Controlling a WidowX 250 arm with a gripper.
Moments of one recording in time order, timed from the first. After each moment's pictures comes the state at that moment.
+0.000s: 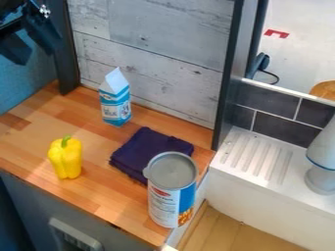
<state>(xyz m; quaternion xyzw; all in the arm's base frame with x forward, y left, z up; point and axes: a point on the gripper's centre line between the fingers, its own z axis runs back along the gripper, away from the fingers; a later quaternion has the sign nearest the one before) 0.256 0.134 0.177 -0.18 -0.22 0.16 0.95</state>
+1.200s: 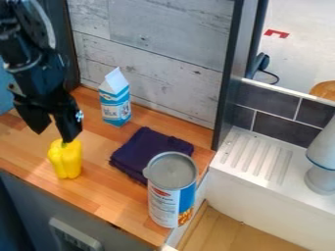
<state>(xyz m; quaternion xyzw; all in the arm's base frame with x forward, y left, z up) 0.244 0.104 0.080 -0.03 -0.10 0.05 0.99</state>
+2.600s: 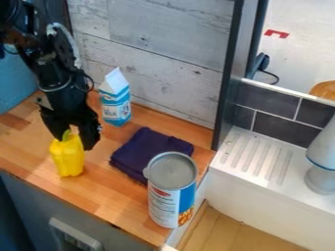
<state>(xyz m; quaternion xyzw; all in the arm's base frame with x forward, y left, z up) 0.283 0.117 0.035 0.00 -0.09 0.05 0.99</state>
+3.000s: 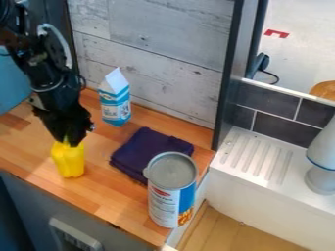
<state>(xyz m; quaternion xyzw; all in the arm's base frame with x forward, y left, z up) 0.280 0.126 0.033 -0.01 -0.10 0.06 0.99</state>
